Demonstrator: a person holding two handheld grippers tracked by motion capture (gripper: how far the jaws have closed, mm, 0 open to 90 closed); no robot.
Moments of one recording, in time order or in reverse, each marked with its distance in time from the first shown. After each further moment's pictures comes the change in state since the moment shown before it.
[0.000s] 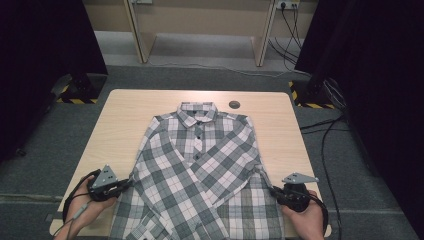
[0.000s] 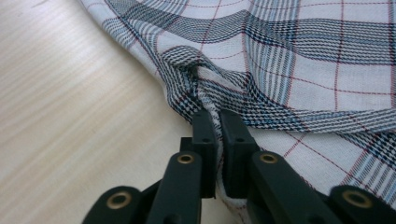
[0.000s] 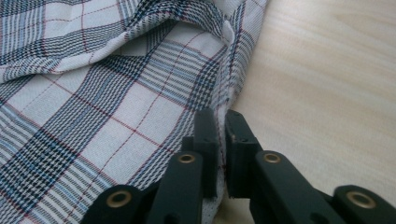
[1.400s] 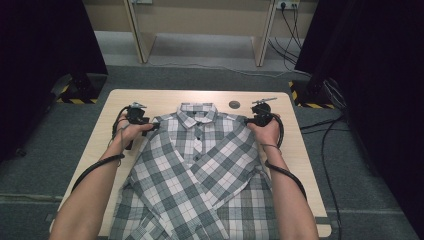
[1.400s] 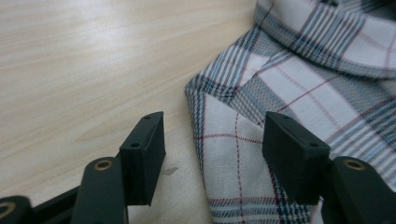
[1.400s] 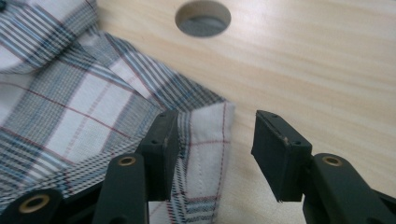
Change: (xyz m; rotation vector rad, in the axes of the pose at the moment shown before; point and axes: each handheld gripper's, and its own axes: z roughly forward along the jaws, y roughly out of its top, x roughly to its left) left arm 0.148 0.121 0.172 -0.029 0.061 -0.340; right arm -0.077 0.213 0.153 -0.016 -0.152 0.069
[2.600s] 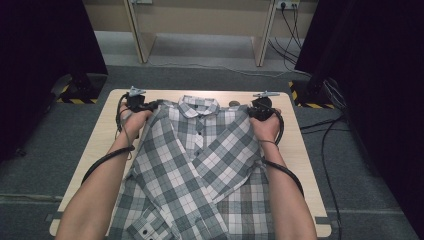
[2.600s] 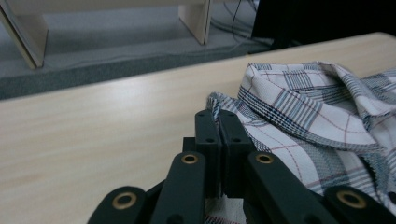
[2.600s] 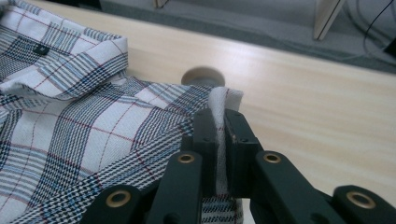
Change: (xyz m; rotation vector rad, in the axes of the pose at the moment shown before) left arm -0.028 0.053 -0.039 -0.249 0.073 -0.059; right arm 0.013 0.018 -0.029 -0.161 -0.037 0.014
